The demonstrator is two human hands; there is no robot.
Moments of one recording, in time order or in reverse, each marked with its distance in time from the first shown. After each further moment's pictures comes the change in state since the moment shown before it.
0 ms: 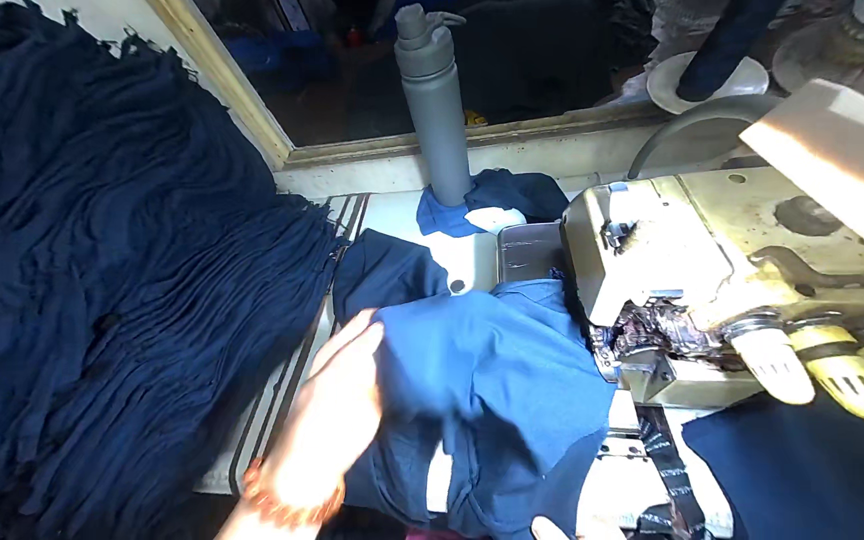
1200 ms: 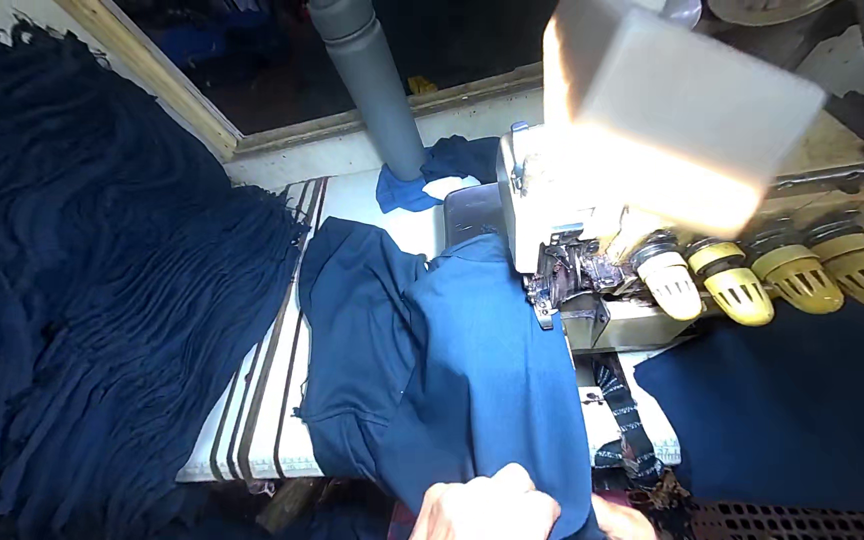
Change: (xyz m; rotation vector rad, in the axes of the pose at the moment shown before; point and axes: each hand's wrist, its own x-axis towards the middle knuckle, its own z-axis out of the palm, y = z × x) left_hand -0.110 -0.040 0.082 0.973 -0.698 0.510; right_hand -0.030 -0.019 -0.052 -0.057 -0.274 -0.284
